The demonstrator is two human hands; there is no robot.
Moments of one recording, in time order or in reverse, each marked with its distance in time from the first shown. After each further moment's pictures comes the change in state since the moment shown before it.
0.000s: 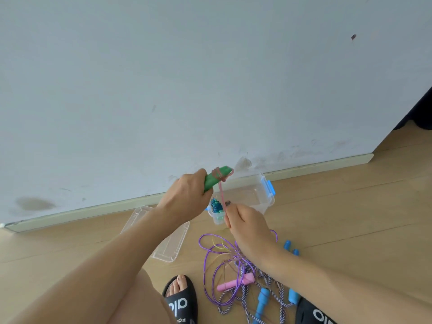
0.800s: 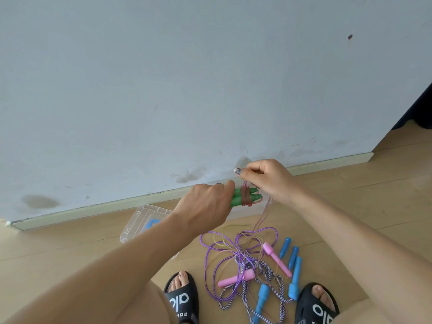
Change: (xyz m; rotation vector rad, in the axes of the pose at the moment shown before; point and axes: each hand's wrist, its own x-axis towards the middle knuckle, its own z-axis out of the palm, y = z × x) left_hand -0.029 0.029 0.008 0.476 0.007 0.518; right_hand 0.052 -0.030 -0.079 -0.229 -0.107 -0.278
